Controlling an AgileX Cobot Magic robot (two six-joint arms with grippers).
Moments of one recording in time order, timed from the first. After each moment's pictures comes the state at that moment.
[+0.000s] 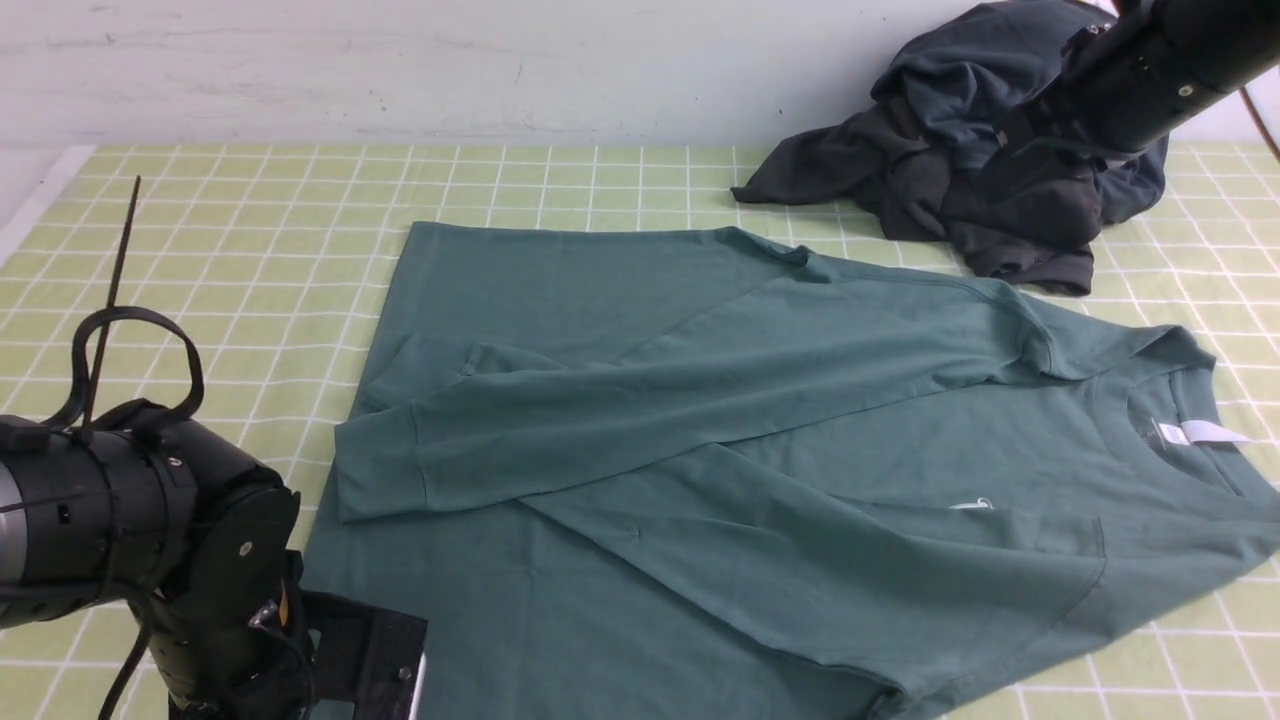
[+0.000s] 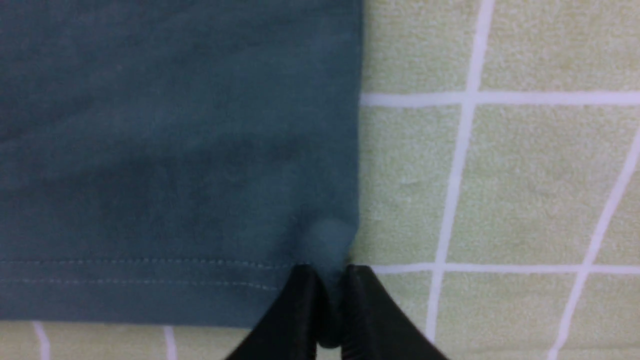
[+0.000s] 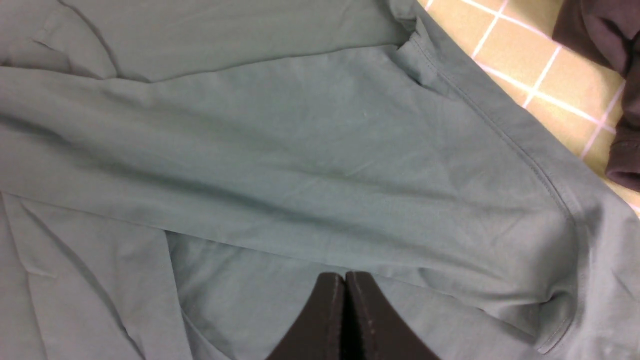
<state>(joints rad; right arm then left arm) 0.04 1.95 -1.90 0.45 1.25 -0.50 -0.39 1.56 -0.71 0.16 0.81 1.07</state>
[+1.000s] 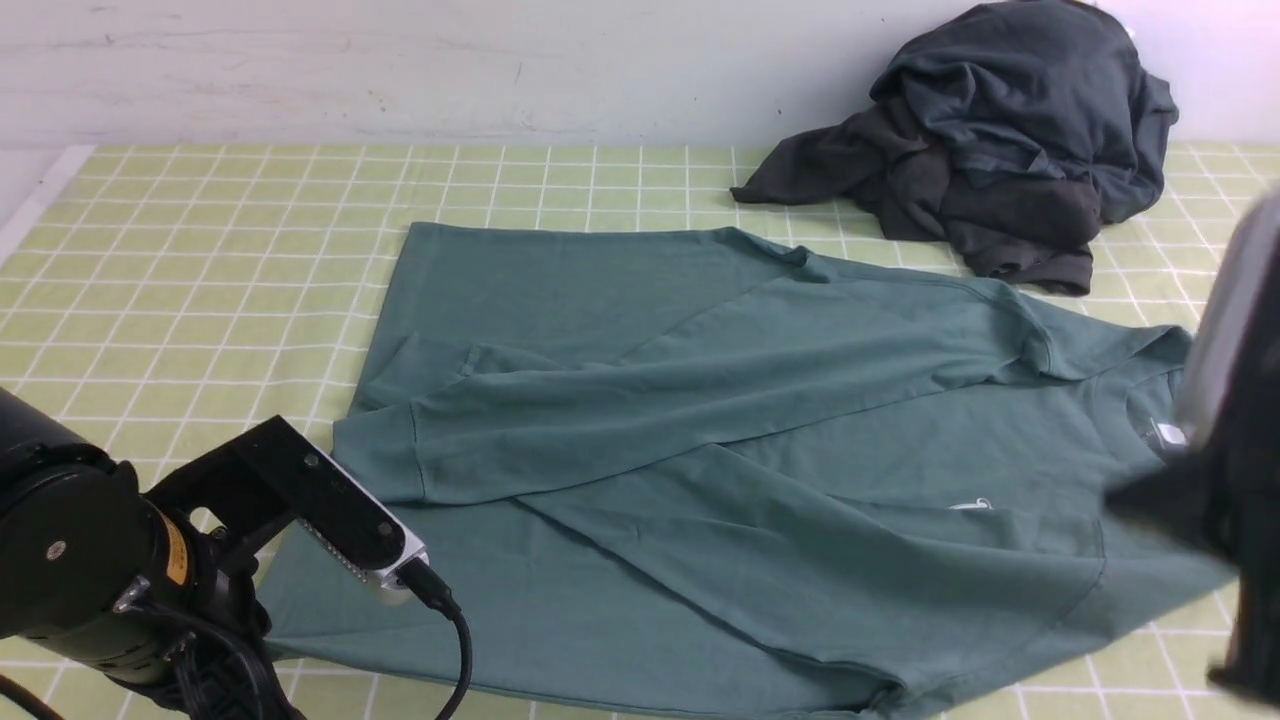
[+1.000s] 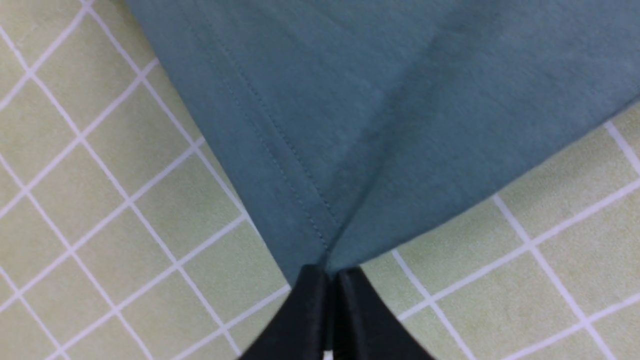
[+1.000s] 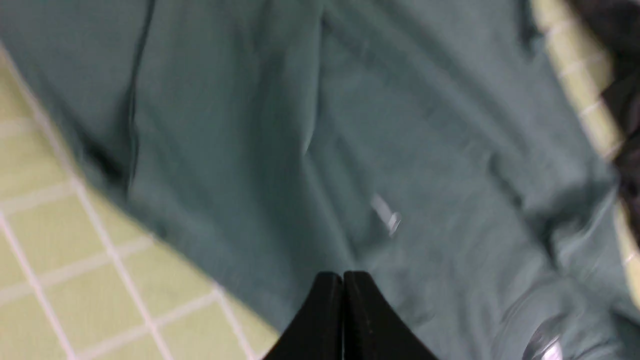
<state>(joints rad) 0.21 1.02 -0.67 0.24 0.74 -1.08 -0.39 1.24 -0.71 0.19 0.84 0.18</state>
